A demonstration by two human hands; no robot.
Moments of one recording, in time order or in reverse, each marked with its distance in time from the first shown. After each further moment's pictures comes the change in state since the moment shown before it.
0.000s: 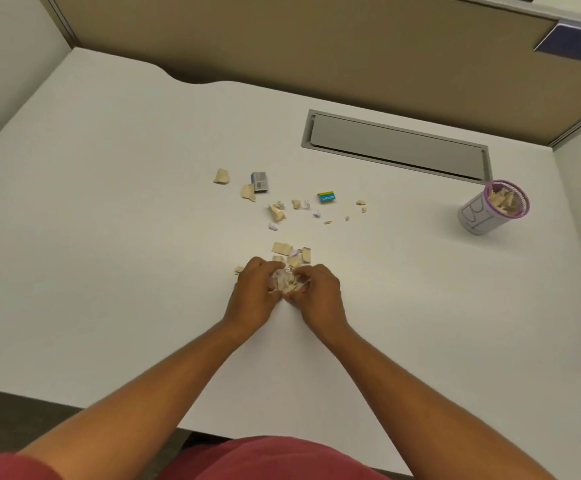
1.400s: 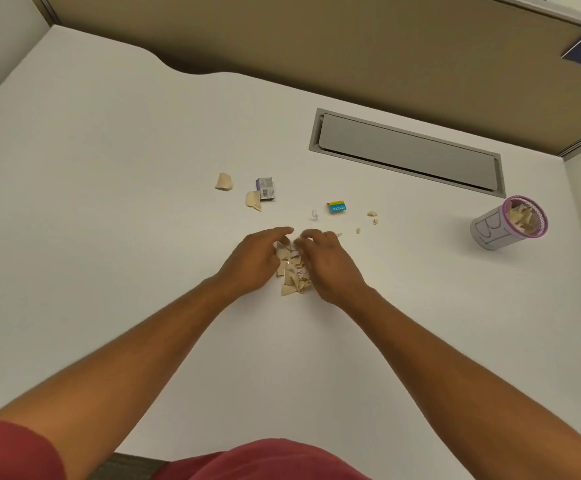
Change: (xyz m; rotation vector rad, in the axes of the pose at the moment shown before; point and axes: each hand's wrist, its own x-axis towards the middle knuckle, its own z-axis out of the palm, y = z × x) left_hand 0.097 -0.008 -0.045 0.040 -0.141 0.192; right_hand 0.100 -0.009 -0.016 -0.600 -0.153 -0.434
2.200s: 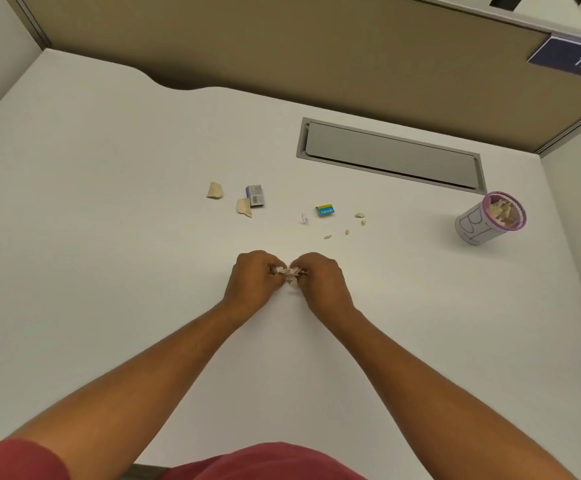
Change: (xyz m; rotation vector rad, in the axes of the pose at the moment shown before) left_hand -0.021 0.017 0.026 -0.018 0.102 -0.189; right_hand -0.028 -0.026 -0.001 0.385 0.074 0.330
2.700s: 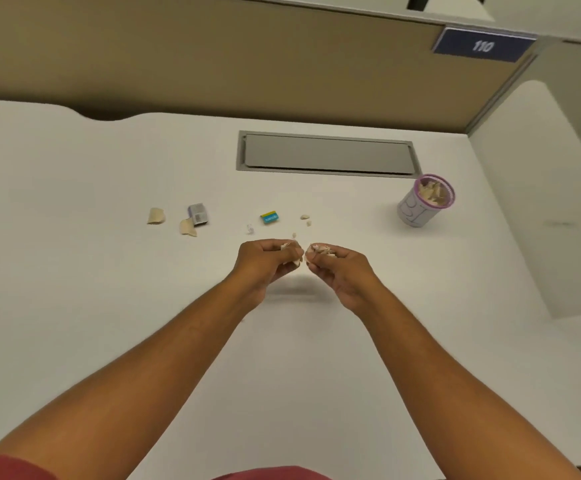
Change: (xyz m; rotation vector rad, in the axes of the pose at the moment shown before) left_hand 0.017 0.112 0.038 -0.912 -0.223 -0.315; right_hand -0.021 0.068 -0.097 1.346 0.151 0.480
